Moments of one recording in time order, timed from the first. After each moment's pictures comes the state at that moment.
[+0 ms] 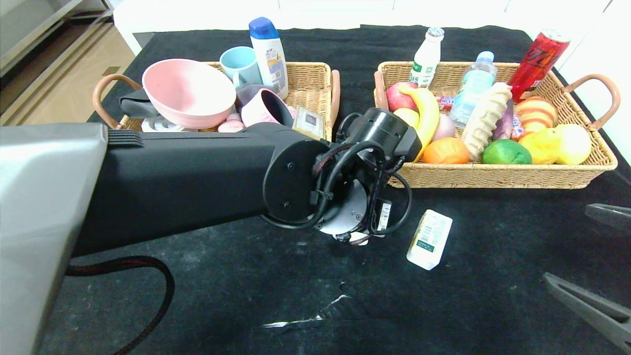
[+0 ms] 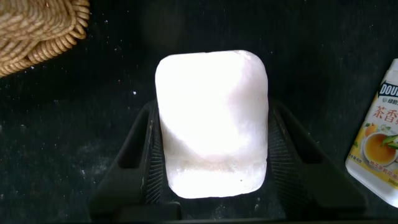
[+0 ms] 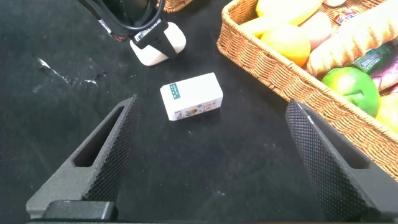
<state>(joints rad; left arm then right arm) -0.87 2.13 -1.91 0.56 0.47 -0.35 0.45 0.93 -0.48 -0.40 0.18 -0.32</state>
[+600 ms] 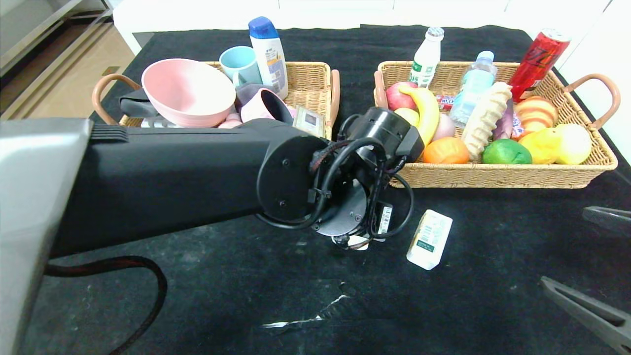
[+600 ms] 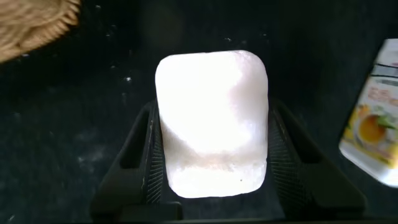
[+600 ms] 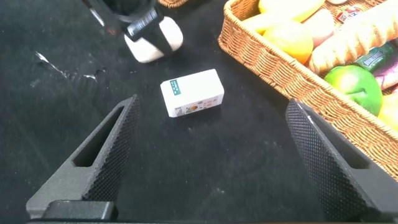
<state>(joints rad) -0.88 2.09 -1.90 0.59 0.47 -0.34 0.45 0.94 -0.48 -0.39 0.18 -0.34</state>
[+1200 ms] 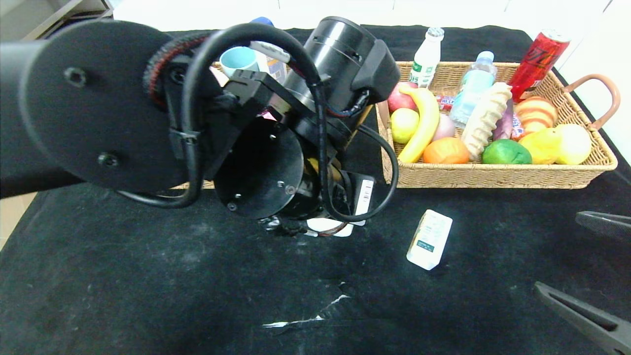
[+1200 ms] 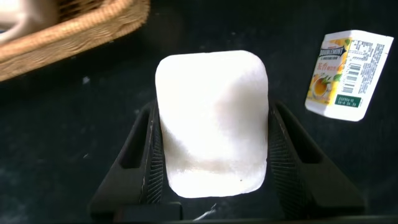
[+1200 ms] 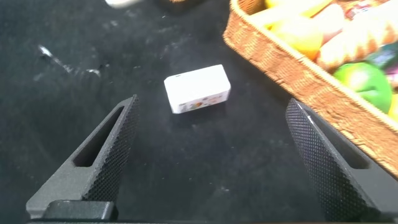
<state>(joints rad) -0.91 1.87 -1.81 0.64 0.48 -0.35 0.47 0.95 -0.47 -0.39 0.18 -0.35</state>
